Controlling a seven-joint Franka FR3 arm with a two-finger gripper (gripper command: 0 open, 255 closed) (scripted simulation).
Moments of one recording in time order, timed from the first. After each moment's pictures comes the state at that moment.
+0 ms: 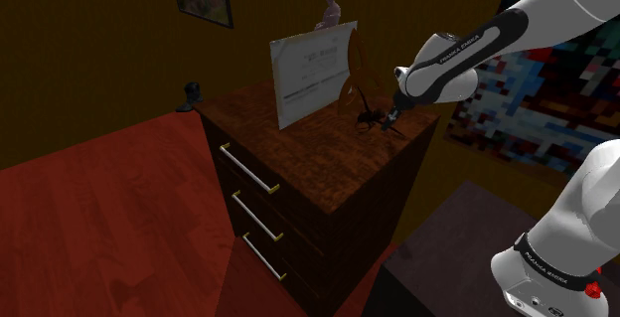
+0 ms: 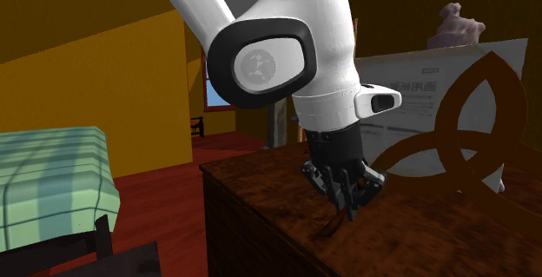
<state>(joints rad) 0.15 -0.05 -0.30 -2.56 0.19 2.83 -0.63</state>
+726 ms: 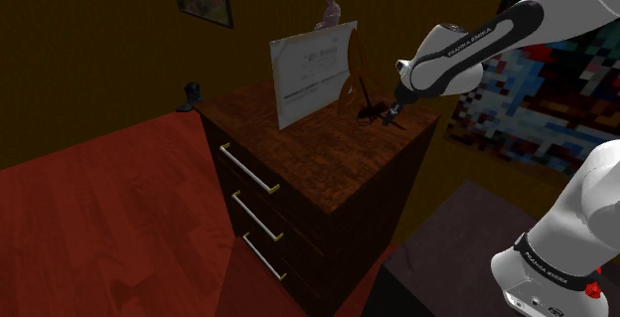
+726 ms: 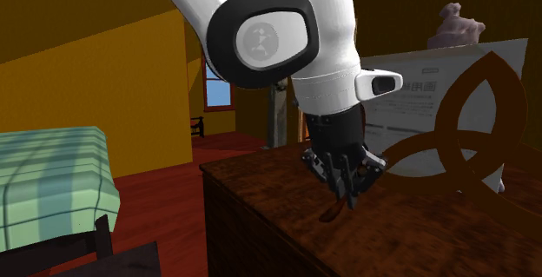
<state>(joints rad) 0.14 -0.10 -0.29 -2.55 0.13 2.77 -0.57</state>
